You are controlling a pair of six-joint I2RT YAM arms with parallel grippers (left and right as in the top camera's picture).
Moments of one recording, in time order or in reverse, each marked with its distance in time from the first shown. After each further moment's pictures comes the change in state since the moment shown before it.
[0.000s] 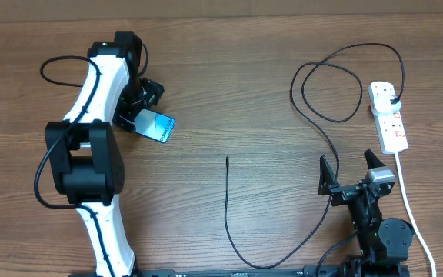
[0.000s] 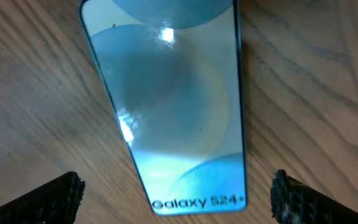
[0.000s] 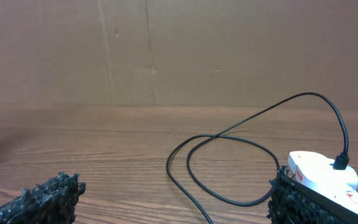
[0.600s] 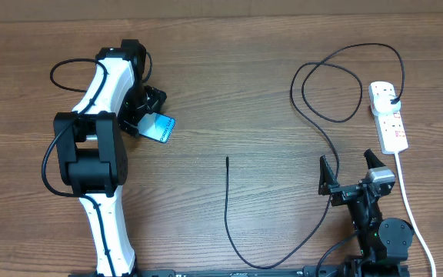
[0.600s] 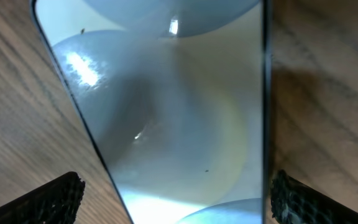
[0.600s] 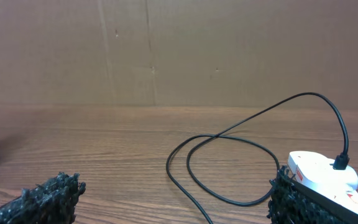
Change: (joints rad) left arm 0.000 0.081 0.000 0.027 0.000 -0.001; right arm 0.000 0.000 0.000 0.000 0.000 0.000
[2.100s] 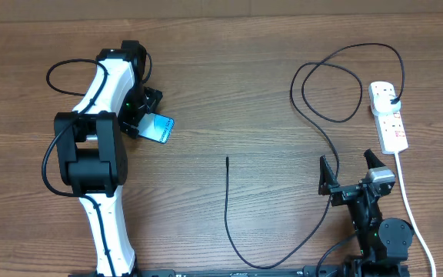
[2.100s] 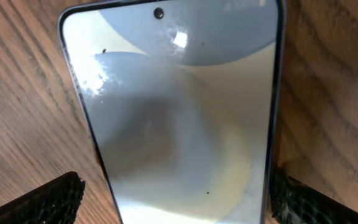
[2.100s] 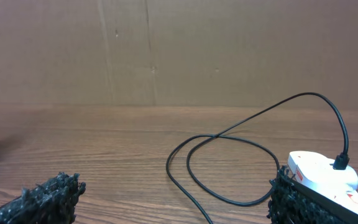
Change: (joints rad) left arm 0.000 0.000 -0.014 0.017 -0.061 -0.120; right arm 0.000 0.000 0.000 0.000 0.001 0.000
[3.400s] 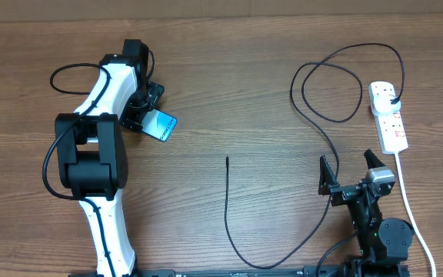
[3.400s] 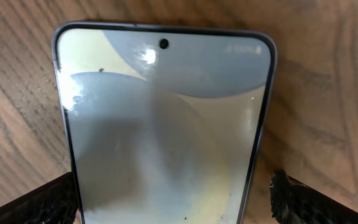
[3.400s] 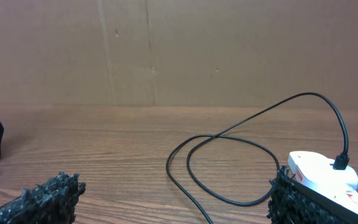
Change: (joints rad) left arm -0.014 -0.029 -0.078 0.198 -0.018 -0.023; right arm 0.000 0.000 0.000 0.000 0.000 0.000
